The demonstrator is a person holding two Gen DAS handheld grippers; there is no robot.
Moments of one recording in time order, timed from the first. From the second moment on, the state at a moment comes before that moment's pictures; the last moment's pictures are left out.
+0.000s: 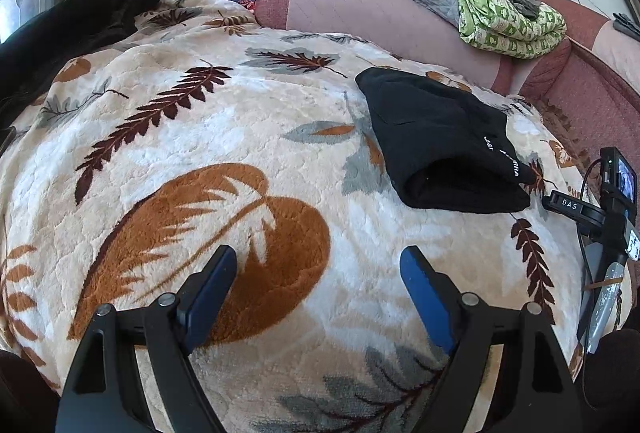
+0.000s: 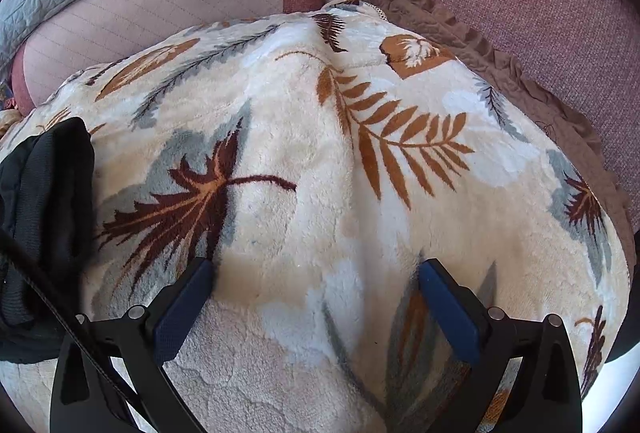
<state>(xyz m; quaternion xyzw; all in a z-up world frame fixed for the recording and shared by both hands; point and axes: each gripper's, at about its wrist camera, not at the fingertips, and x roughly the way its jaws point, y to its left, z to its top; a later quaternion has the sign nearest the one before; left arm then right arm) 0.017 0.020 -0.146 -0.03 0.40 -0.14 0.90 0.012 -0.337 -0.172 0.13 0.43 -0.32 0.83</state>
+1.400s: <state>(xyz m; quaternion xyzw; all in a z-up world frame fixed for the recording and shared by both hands) 0.020 0.038 -0.135 -0.07 0.40 -0.13 0.90 0.013 -0.337 -0.172 0.13 0.43 -0.32 0.83</state>
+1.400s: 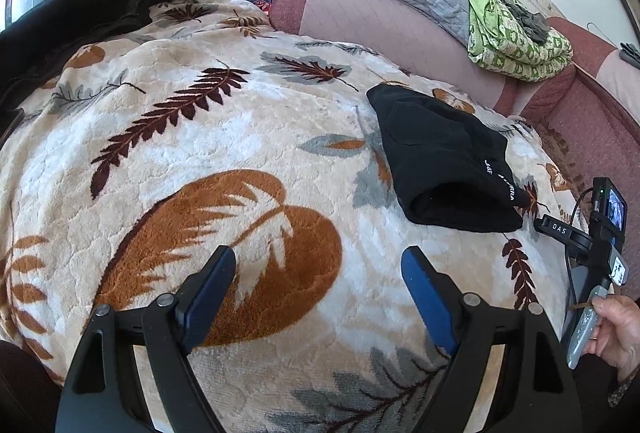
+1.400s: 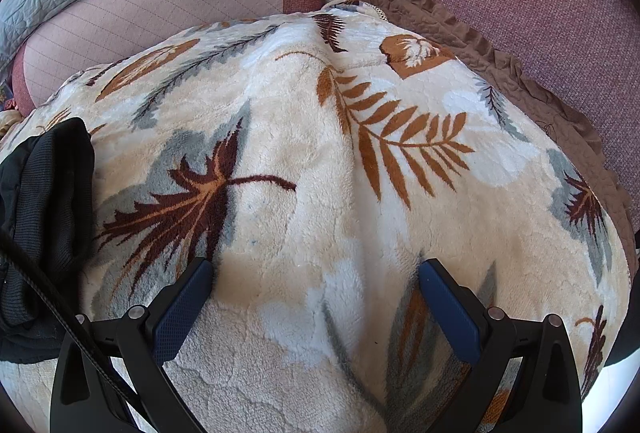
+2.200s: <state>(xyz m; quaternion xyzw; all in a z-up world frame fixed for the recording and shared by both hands) -0.005 -0.002 -0.109 0.03 0.36 -0.13 0.92 -0.034 -0.282 -0.116 0.19 0.32 -0.15 0.92</state>
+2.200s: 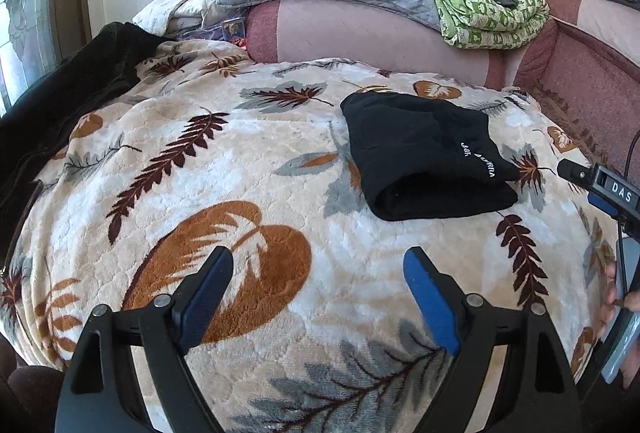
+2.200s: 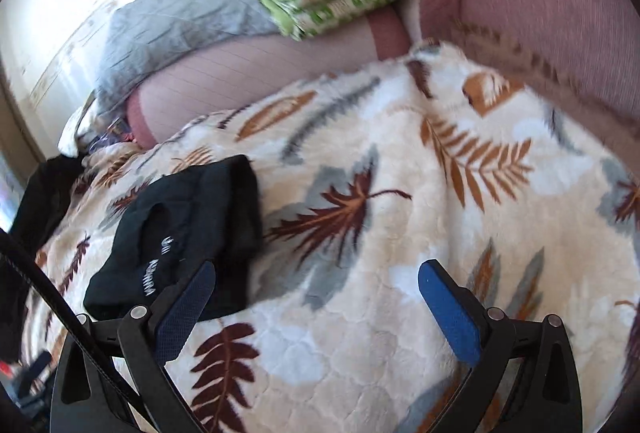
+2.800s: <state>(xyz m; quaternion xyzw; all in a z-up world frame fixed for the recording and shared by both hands) -0.033 -0.023 -0.087 0.08 0.37 -0.13 0.92 -0.084 -0.198 -0.112 0.08 0.31 -0.14 0.94</state>
